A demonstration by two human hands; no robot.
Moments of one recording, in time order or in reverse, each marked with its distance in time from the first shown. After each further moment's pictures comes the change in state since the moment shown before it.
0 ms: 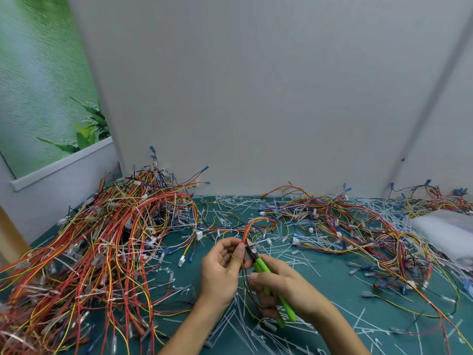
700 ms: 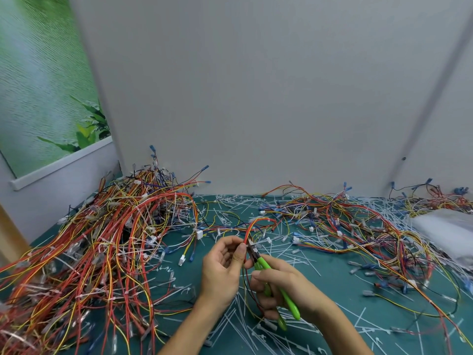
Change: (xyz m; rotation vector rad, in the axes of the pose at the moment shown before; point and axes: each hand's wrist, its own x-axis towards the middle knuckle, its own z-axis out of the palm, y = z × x) left_hand -0.001 0.000 -0.003 0.065 -0.044 0.085; right_hand -0.002 -0.003 0.000 0.104 -0.044 0.034
